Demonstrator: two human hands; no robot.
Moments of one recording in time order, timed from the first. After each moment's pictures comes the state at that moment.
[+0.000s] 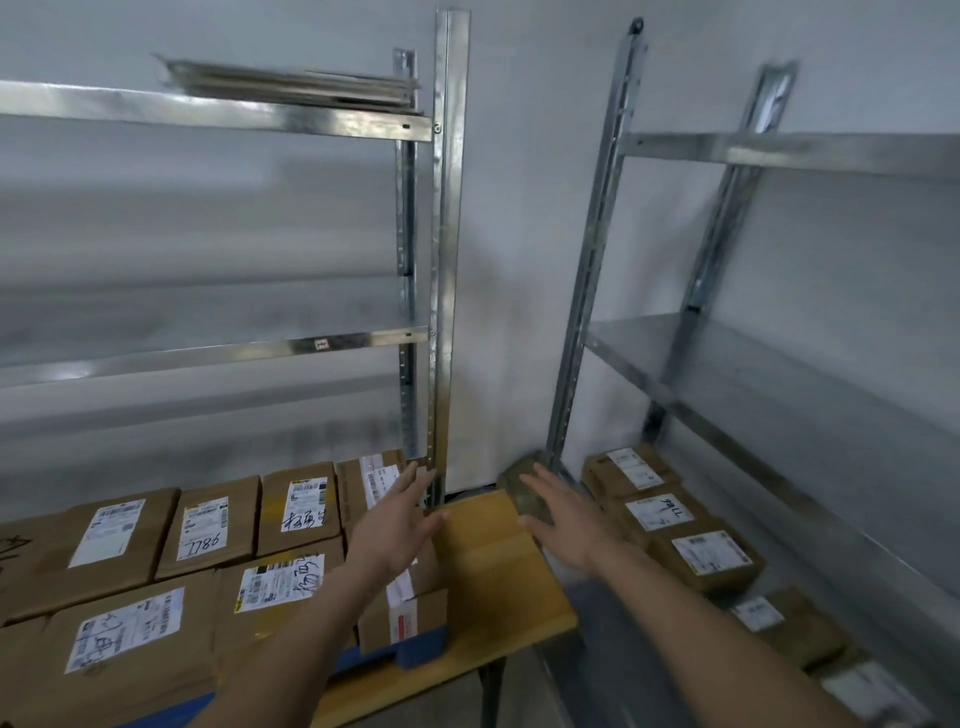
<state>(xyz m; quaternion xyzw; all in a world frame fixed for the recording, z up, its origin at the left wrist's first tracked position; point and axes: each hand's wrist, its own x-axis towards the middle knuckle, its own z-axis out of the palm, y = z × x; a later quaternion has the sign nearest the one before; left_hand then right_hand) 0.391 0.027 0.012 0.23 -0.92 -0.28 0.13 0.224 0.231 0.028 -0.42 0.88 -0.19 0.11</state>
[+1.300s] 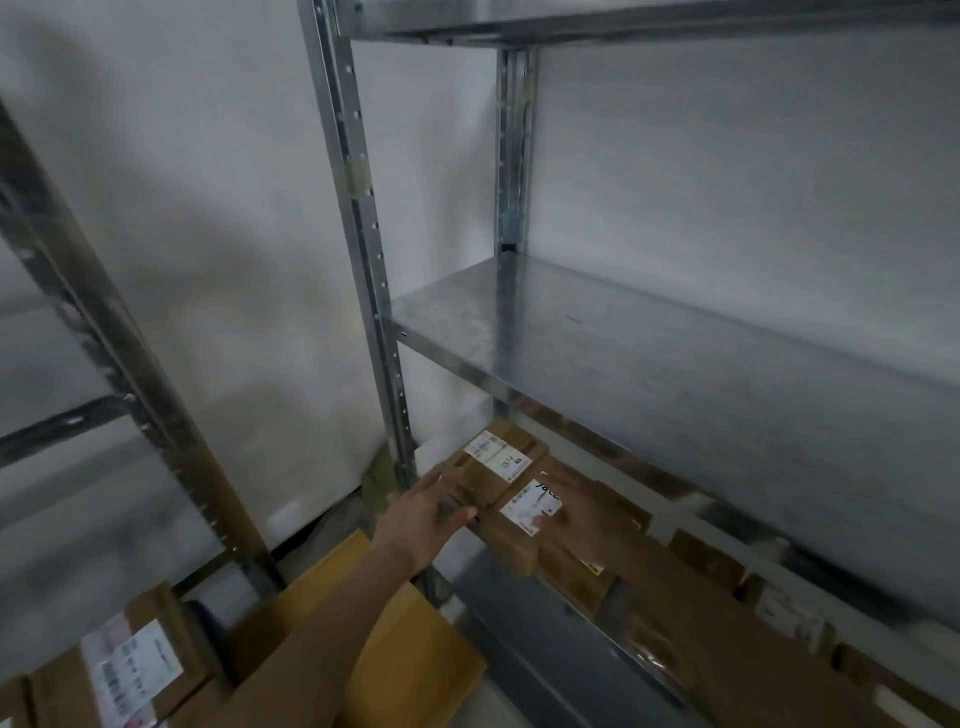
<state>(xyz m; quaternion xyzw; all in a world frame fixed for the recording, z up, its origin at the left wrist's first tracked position) 0.046 0.091 -0.050 -0.01 -0.96 -0.27 -0.03 -0.004 0.341 -0.060 -0.09 0.96 -0.23 0.14</state>
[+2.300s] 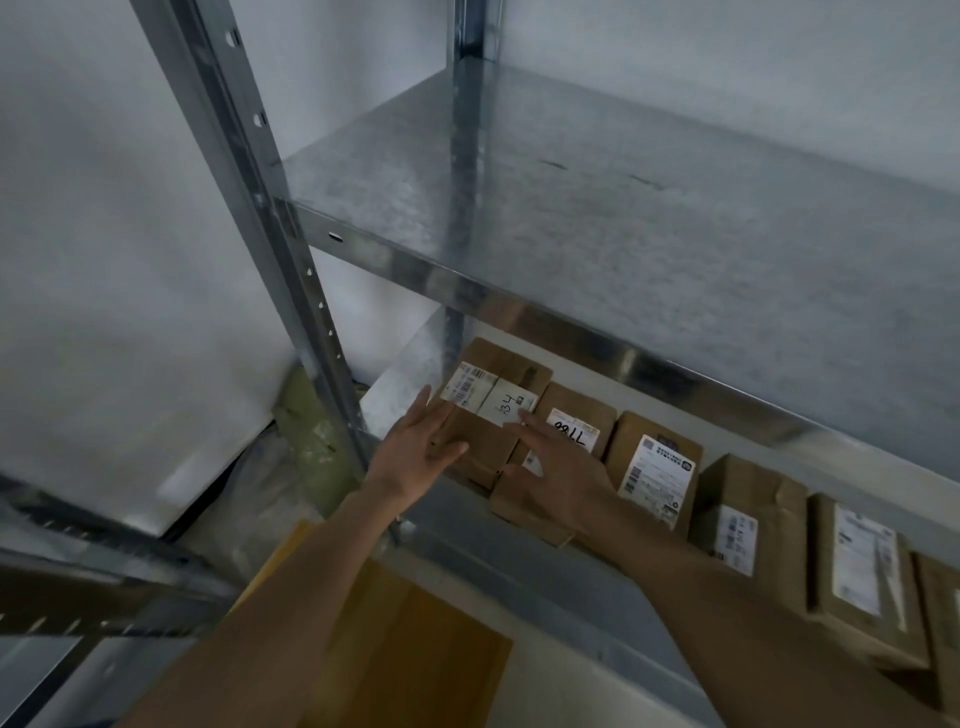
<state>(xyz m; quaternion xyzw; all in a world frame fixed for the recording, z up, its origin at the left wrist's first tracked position) -0.161 0.028 -0.219 -0.14 -0.94 -0.31 -0.10 -0.109 0.253 -0.181 -0.05 0.97 -0.22 0.14</state>
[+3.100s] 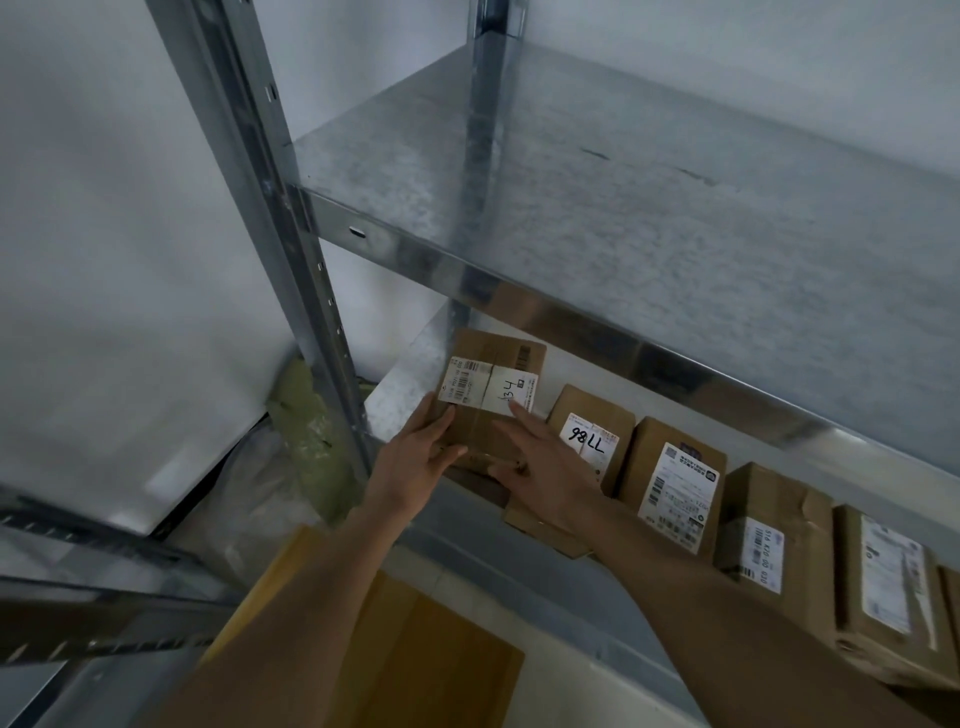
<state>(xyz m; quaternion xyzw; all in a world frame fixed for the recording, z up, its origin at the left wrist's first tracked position) -0.175 0.012 -0.256 -0.14 -0.93 -0.33 -0.04 -0.137 0.222 -0.209 -0.06 0.96 -0.23 0.12</state>
